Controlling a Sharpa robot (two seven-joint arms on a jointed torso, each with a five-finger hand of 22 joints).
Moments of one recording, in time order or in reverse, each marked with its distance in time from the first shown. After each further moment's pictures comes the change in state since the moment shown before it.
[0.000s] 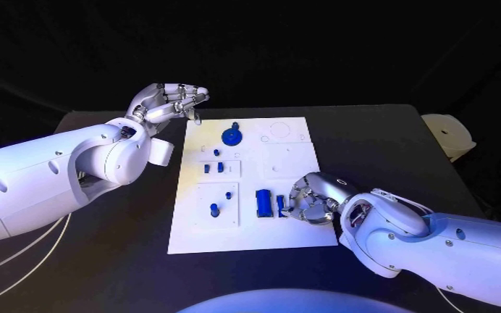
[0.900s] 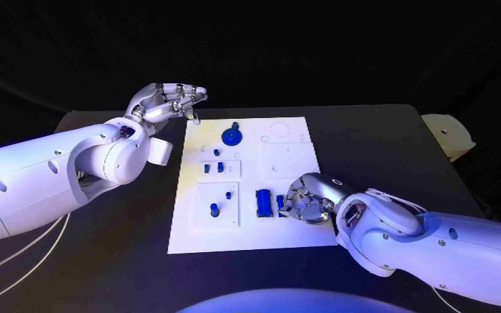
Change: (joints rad) left arm 0.000 0.000 0.000 -0.010 0.000 0.000 0.000; left_hand -0.005 0.005 0.004 0.004 0.000 0.000 0.000 0.000 0.000 0.000 0.000 0.004 0.000 0.000 0.000 0.000 -0.001 0.000 0.000 0.000 0.000 0.000; right arm -0.004 0.019 0.001 -0.014 -0.017 0.007 -0.011; right_hand 0.099 0.030 0.010 -0.018 -0.019 0.007 -0.007 0.000 -0.007 0.000 -0.007 0.018 0.001 0.000 -0.007 0.000 0.001 0.000 0.000 0.000 0.000 0.000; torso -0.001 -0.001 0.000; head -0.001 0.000
